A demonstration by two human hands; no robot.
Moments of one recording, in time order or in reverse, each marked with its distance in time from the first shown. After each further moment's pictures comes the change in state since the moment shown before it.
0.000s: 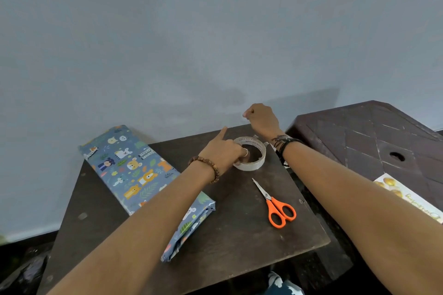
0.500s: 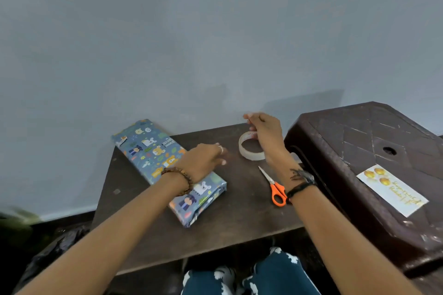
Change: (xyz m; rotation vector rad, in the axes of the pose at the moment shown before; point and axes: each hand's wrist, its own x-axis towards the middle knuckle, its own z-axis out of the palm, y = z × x) left_hand -0.100 -0.012 -0.021 -0.522 -0.013 -0.240; right_hand -0.120 -0.060 -0.031 0.898 0.095 0.146
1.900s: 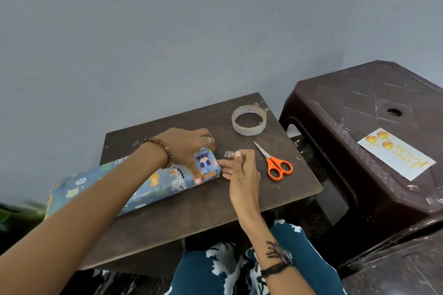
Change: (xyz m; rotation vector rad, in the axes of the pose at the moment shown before) left_hand -0.001 -0.007 -0.013 0.519 -0.410 0.113; right_hand -0.125 0.075 0.028 0.113 0.074 0.095
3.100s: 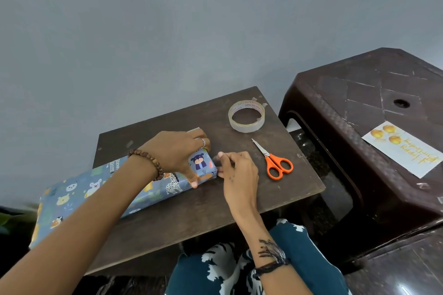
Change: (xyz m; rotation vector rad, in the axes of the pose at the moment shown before) left_hand -0.006 0.007 -0.001 0.073 0.041 -0.029; right_hand 0.017 0.006 0.005 -0.331 0.033 -0.069
